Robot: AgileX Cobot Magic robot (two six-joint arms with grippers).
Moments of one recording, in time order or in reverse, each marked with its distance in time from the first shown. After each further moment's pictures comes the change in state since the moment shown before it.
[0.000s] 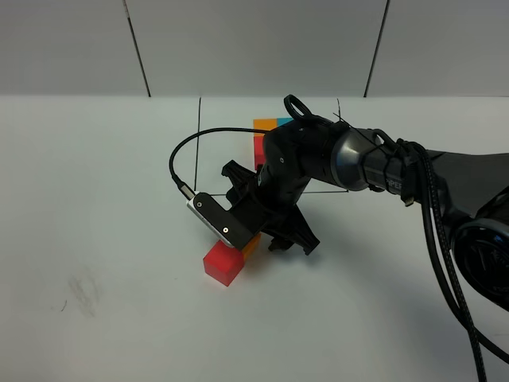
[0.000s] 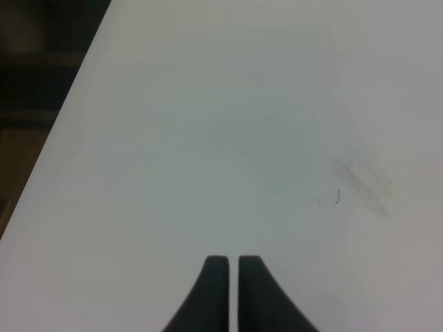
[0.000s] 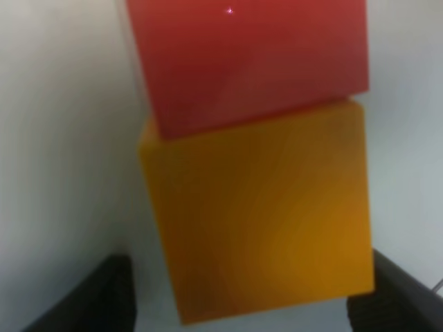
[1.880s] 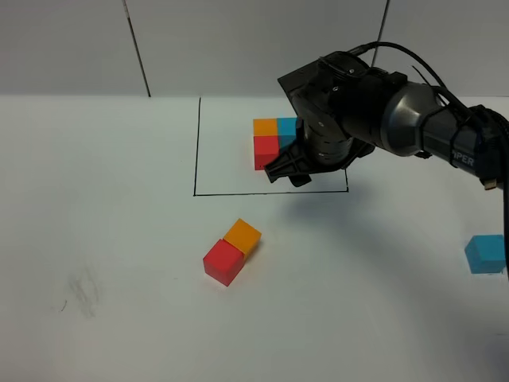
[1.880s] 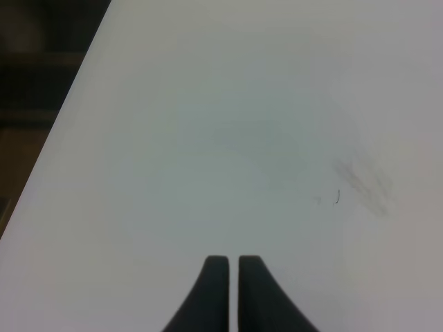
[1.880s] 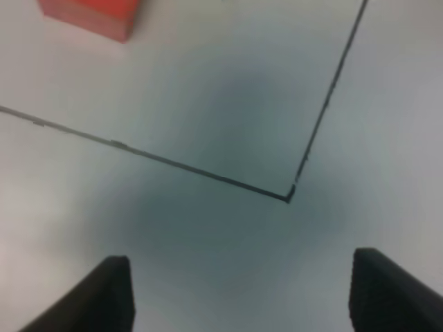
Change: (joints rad) left arm 0.000 0.000 0.000 0.000 0.000 0.000; right arm -0.057 -0.183 0.027 -0.459 0.157 2.180
